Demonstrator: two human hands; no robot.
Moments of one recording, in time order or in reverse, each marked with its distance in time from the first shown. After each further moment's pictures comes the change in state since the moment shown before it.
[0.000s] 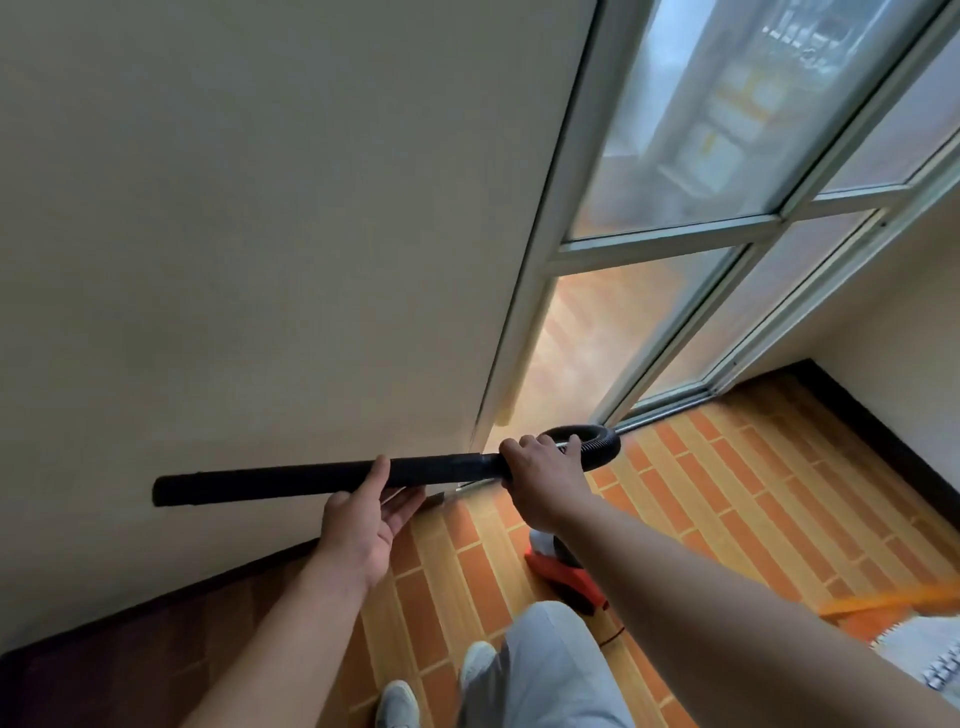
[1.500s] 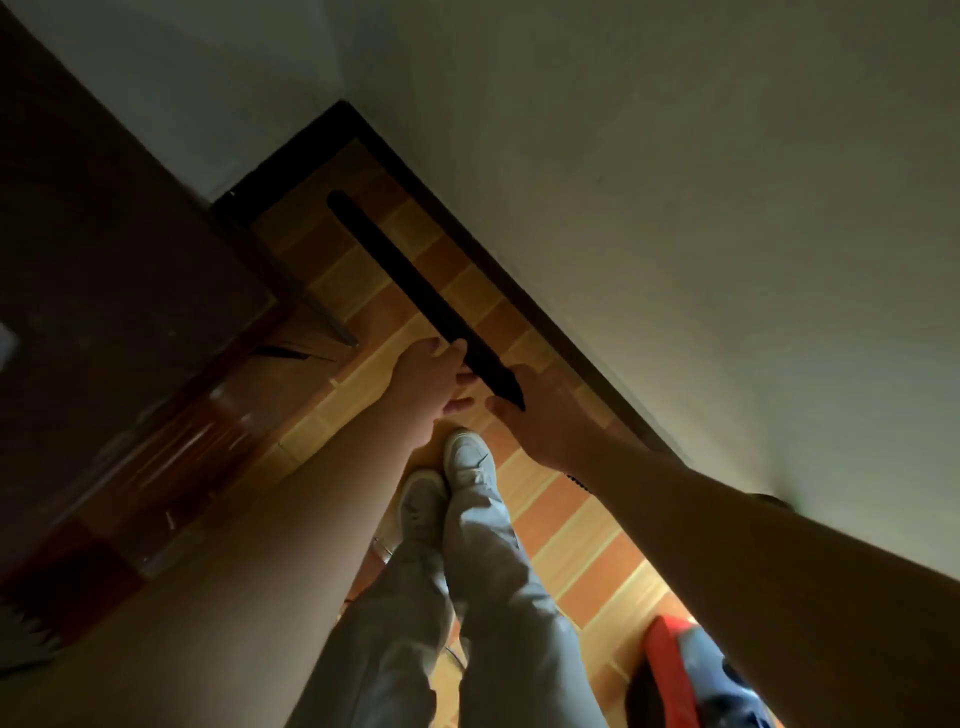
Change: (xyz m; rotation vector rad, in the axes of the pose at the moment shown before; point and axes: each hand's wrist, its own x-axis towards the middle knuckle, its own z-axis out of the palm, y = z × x) left_hand 0.269 -0.104 -0.464 -0.205 0.666 -0.041; right_hand 0.207 -0.407 0.414 0.058 -0.669 -0.858
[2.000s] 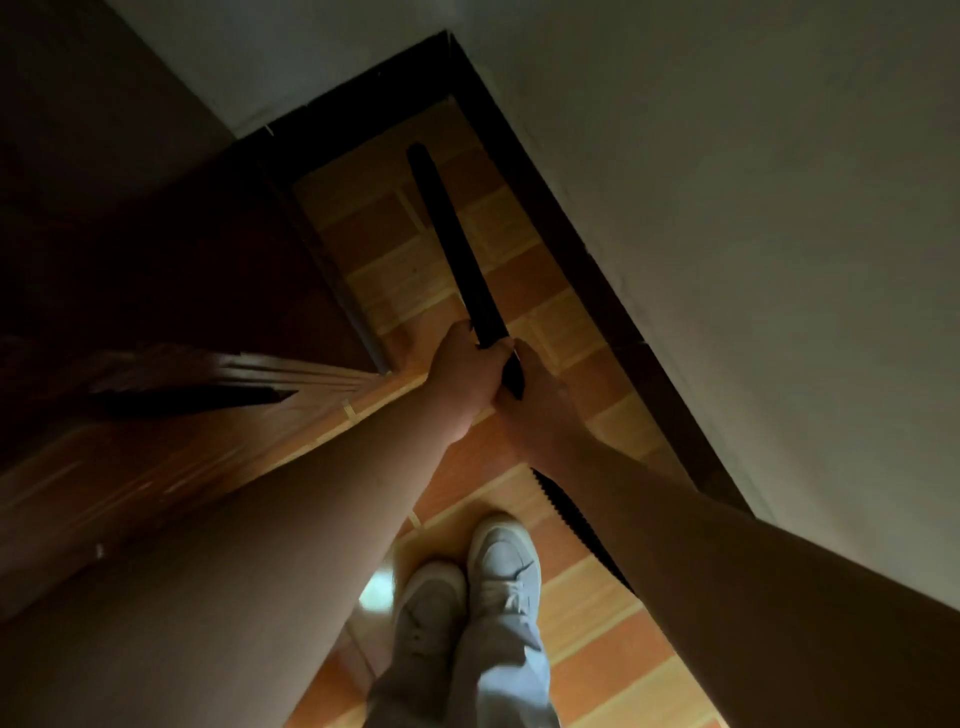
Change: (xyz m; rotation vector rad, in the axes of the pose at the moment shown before) left_hand 0.244 -0.027 -0.029 0.005 0.214 0.111; right_hand 0.253 0.034 0.131 0.369 -0.018 -0.021
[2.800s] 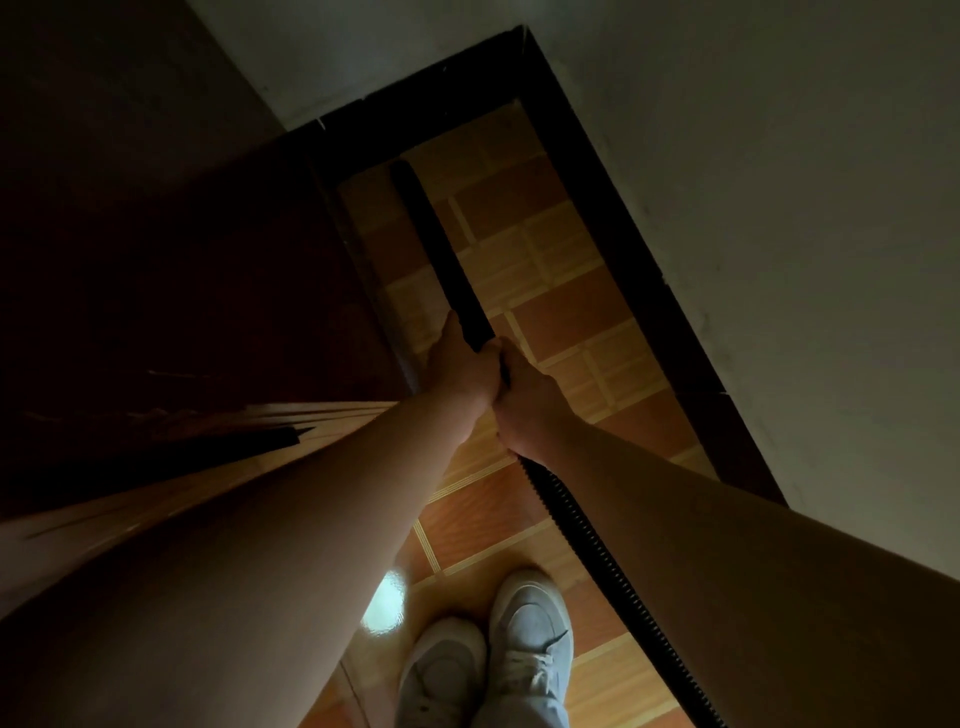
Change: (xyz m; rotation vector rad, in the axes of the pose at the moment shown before) left_hand 0.083 -0.020 -0.037 0.014 0.234 0.041; right_hand 0.087 -0.012 0.055 -0.227 -0.208 -0.009
